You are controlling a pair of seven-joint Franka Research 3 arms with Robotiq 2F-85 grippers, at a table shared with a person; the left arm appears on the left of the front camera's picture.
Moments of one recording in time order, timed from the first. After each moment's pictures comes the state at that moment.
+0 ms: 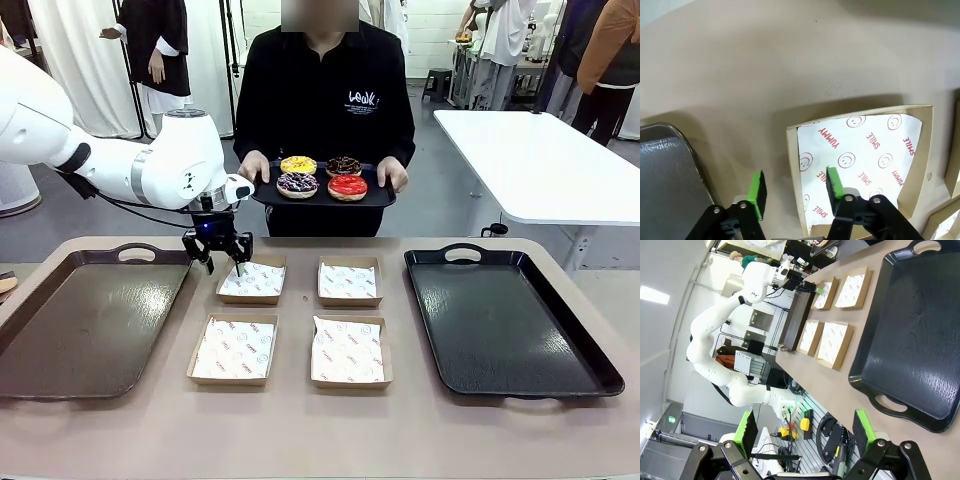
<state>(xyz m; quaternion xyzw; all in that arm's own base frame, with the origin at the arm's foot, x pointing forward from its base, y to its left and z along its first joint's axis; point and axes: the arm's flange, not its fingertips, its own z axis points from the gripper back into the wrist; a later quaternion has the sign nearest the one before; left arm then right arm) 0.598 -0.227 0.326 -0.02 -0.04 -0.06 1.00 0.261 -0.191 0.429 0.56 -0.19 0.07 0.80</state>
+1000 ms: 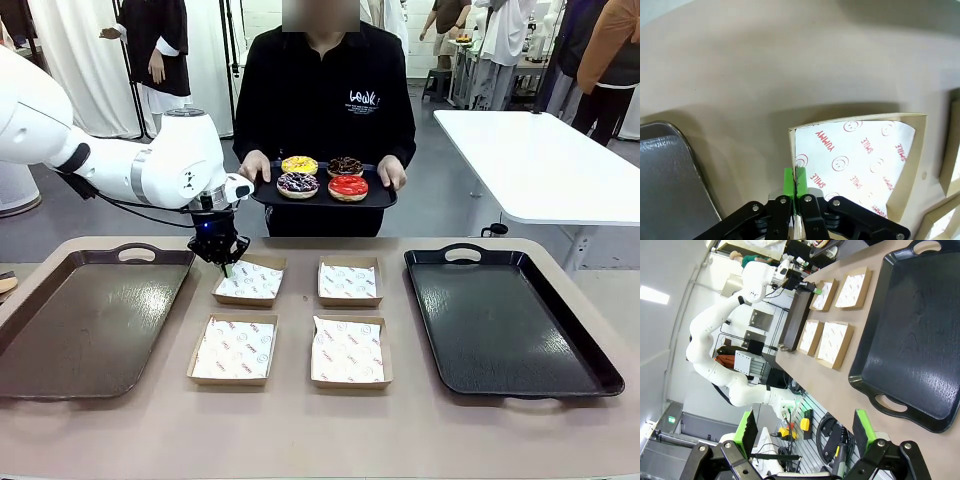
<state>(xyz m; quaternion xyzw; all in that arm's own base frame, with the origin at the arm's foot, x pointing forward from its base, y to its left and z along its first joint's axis) 0.598 -0.228 0.331 -0.03 -0.04 -0.06 1.00 0.261 -0.191 0.429 0.56 -0.19 0.07 0.80</state>
